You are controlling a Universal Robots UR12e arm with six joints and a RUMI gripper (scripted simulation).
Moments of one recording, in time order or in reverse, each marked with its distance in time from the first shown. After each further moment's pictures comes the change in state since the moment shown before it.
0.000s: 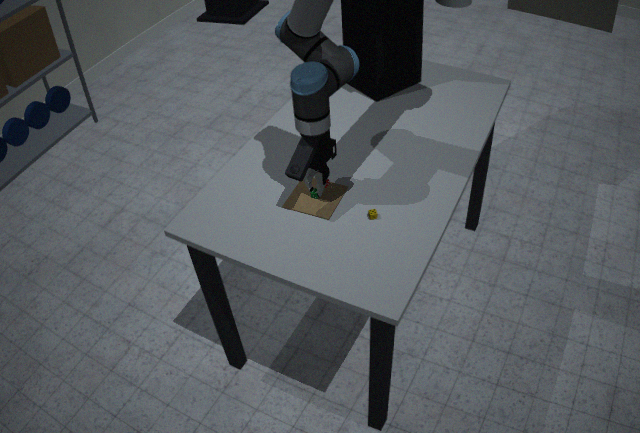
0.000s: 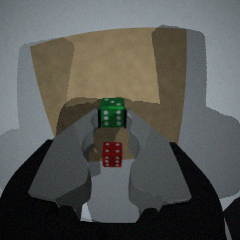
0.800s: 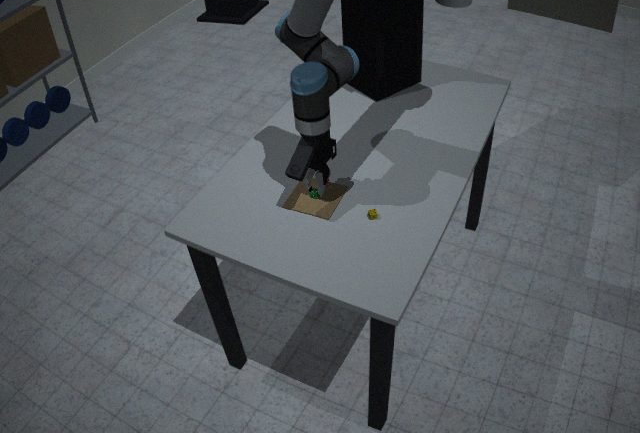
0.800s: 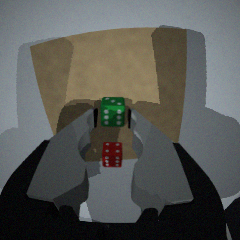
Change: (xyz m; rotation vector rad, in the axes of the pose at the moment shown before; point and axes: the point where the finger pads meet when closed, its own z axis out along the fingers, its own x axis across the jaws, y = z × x) arm 0.000 0.000 0.000 0.000 0.000 0.000
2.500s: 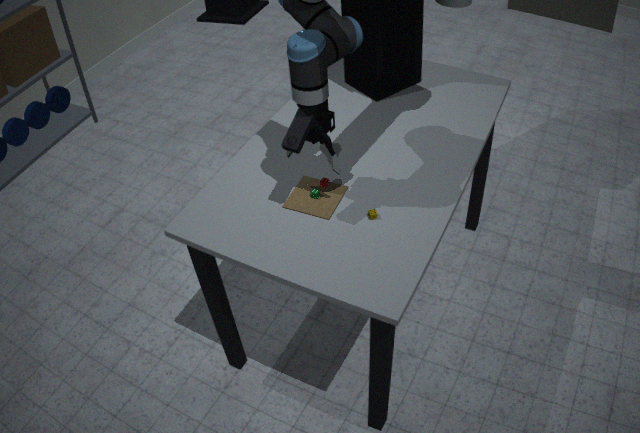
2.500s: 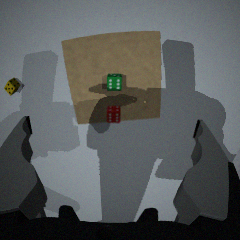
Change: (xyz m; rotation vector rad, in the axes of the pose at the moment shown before) arm 0.000 0.000 -0.090 0.000 0.000 0.000
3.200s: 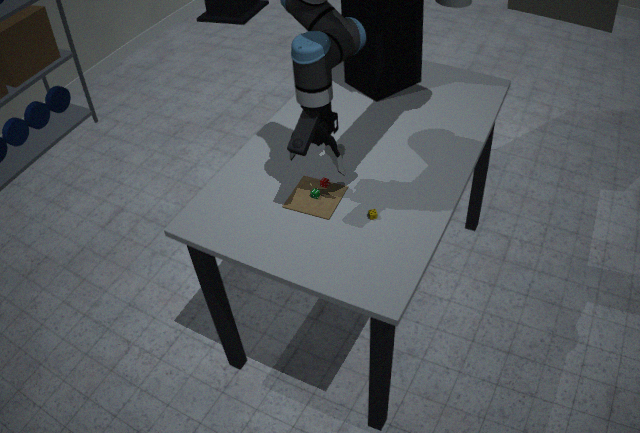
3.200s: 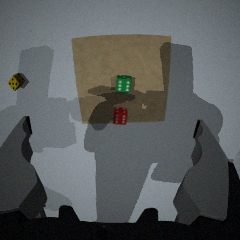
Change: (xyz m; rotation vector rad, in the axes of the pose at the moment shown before) arm -0.013 -0.001 0.001 -0.001 0.001 -0.056
